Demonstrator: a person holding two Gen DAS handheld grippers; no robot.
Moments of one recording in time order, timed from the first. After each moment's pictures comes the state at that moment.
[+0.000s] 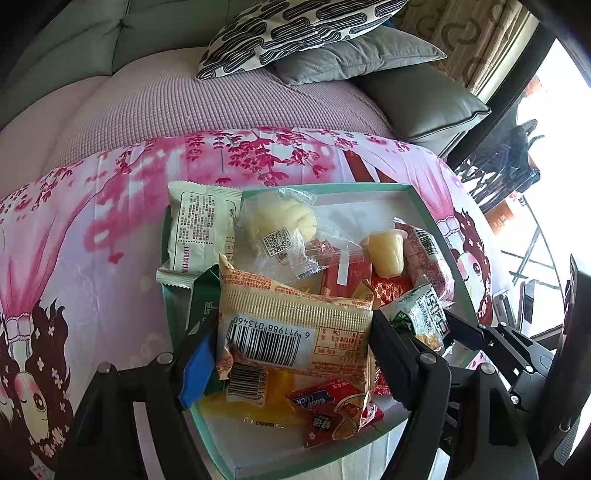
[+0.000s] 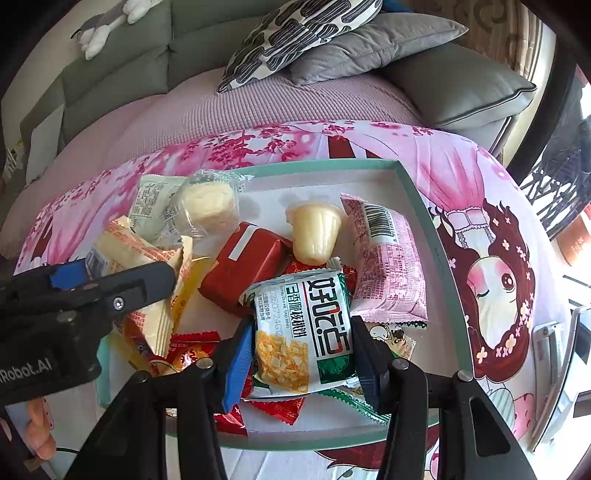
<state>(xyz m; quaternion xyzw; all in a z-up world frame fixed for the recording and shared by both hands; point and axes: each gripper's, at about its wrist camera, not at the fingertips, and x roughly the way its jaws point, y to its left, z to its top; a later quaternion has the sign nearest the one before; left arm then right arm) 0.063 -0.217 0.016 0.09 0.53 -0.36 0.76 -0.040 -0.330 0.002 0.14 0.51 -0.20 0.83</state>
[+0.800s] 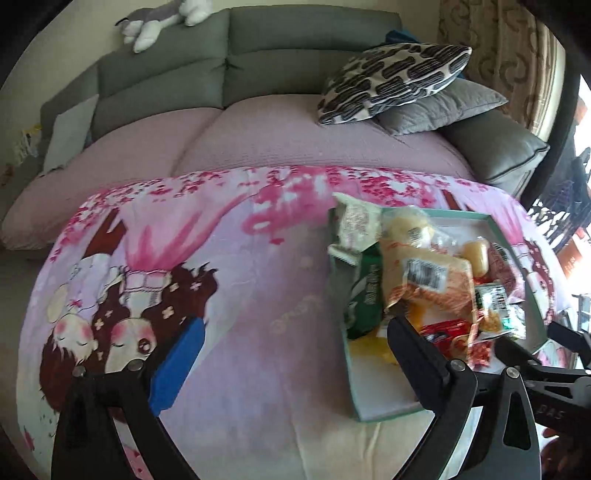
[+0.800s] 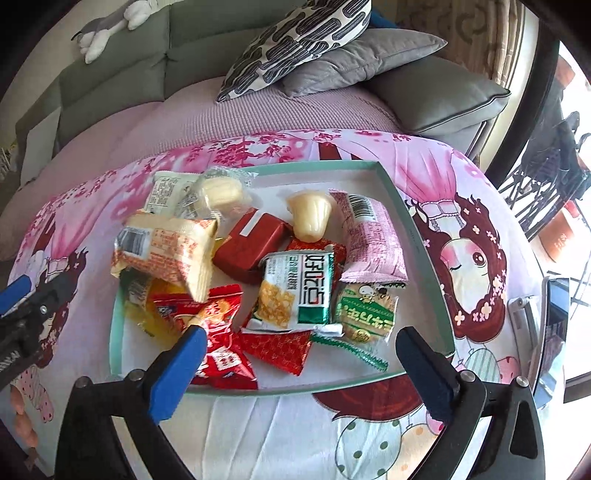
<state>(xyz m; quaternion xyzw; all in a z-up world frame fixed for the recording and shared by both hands) 0.030 -0.107 0.036 0.11 0.44 -0.18 0.87 -0.074 -0.296 0.024 0.13 0.49 -0.22 0.83</state>
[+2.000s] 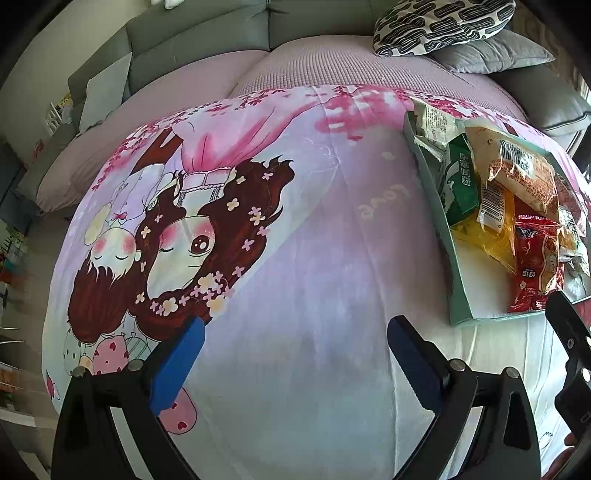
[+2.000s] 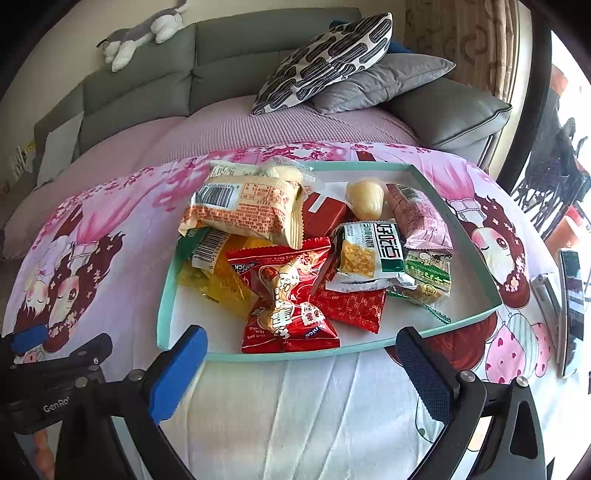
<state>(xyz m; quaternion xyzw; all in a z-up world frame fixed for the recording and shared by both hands) 0.007 -0.062 -0.013 0.15 0.52 -0.10 0.84 -0.090 -0.227 0.008 0.12 0.44 -0.22 0.86</state>
